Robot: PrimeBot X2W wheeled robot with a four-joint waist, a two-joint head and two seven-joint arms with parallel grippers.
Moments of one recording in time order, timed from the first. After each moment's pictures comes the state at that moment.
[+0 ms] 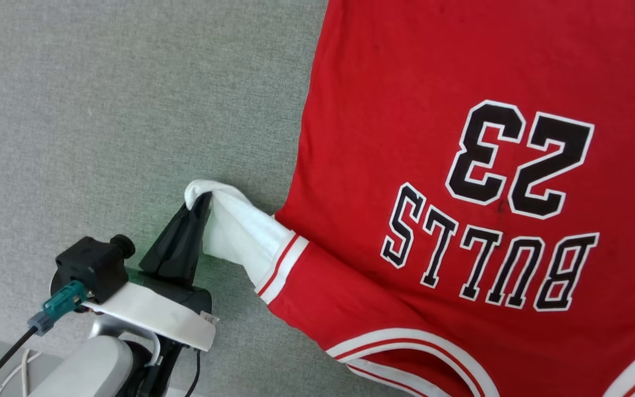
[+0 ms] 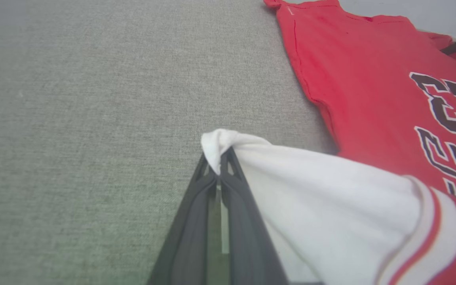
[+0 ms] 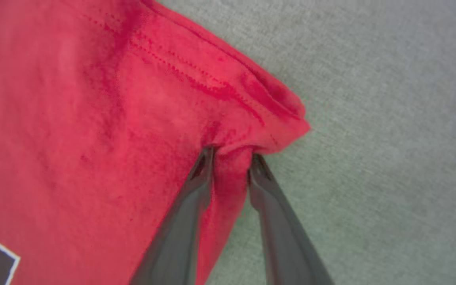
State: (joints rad) left arm -0.29 0.60 -0.57 -0.16 -0.79 0.20 -0.26; right arm -1.17 -0.68 0.42 0.39 0.62 0.13 1.17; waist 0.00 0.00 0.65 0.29
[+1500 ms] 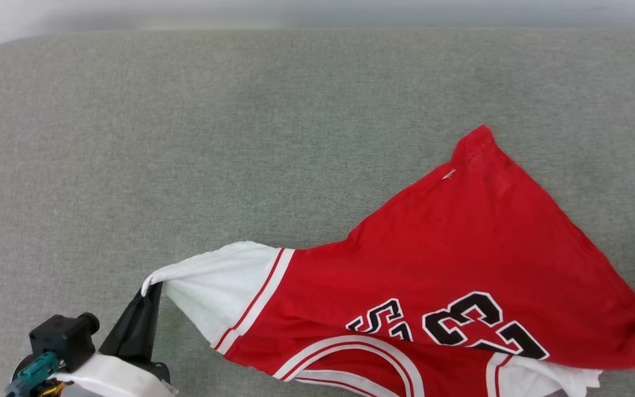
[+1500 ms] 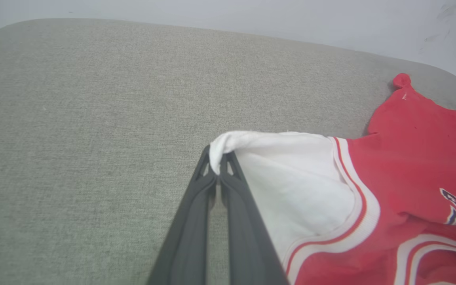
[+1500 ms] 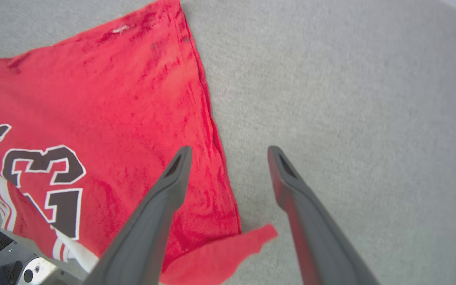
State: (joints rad) left arm 0.00 0.67 -0.49 -0.16 -0.83 0.27 -0.26; right arm -0.18 -0.95 0.17 -0.10 0.92 0.13 0.63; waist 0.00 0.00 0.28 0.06
